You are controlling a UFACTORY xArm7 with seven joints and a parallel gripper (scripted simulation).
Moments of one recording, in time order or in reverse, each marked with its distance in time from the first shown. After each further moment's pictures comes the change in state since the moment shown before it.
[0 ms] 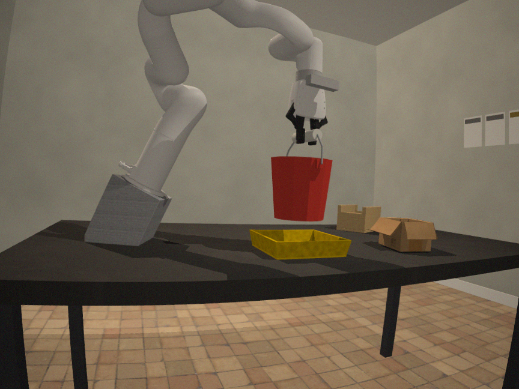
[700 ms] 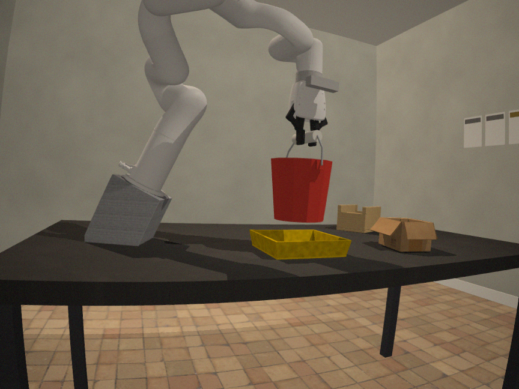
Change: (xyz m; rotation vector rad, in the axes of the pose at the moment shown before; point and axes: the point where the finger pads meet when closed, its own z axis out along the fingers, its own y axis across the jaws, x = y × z) arm 0.000 0.000 0.003 0.000 0.000 0.000
